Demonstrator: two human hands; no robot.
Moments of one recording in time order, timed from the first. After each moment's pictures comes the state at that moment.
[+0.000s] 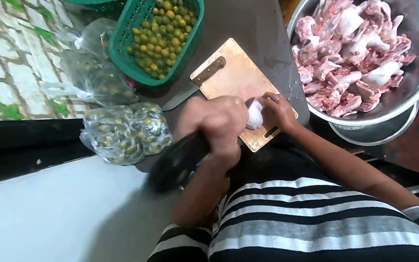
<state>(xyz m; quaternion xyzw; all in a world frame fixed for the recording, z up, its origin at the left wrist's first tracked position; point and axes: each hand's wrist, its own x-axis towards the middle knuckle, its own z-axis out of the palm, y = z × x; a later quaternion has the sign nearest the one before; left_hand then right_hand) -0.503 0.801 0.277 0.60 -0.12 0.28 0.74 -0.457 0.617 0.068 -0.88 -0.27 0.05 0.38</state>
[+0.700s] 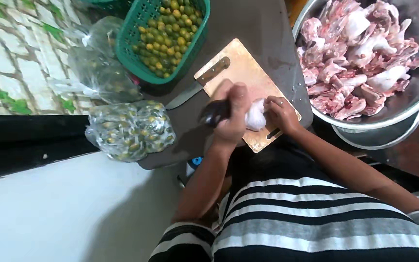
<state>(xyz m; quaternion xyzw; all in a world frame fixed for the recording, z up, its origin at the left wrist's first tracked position) -0.482 0.804 0.228 0.62 -0.06 0.23 0.75 -0.458 0.616 0.063 -0.87 -0.30 0.03 0.39</state>
